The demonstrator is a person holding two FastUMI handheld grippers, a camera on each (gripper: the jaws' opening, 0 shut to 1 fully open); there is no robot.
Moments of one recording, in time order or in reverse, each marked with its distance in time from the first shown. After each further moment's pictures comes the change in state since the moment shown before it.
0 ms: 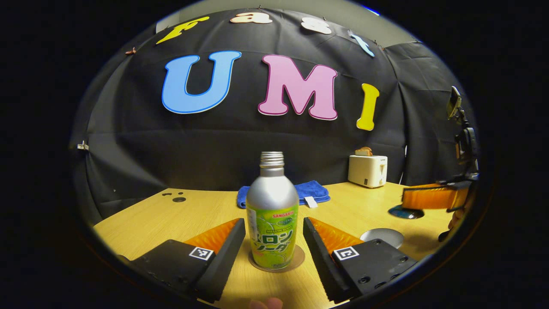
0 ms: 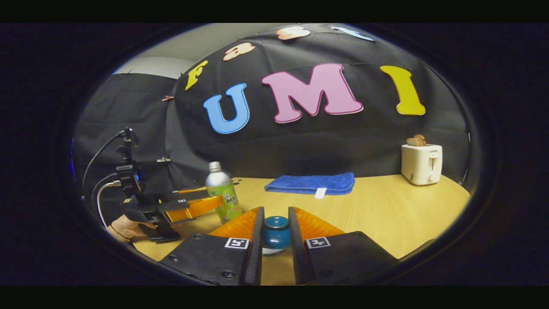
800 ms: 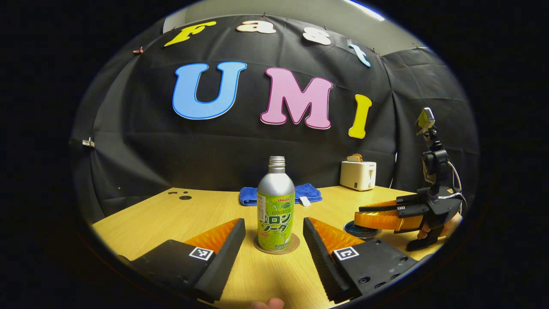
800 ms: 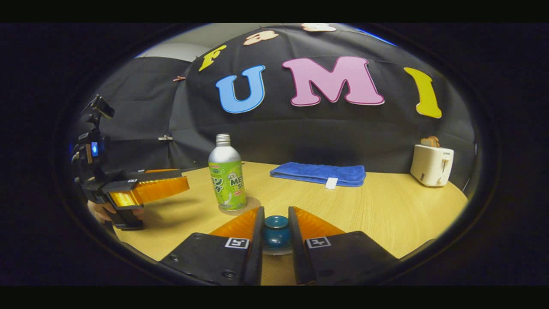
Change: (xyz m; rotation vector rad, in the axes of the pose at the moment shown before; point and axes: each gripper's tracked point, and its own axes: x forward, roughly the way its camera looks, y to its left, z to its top) left arm -0.062 0.009 0.005 -0.035 -0.048 -0.021; right arm 0.023 0.013 -0.035 -0.149 0.064 0.002
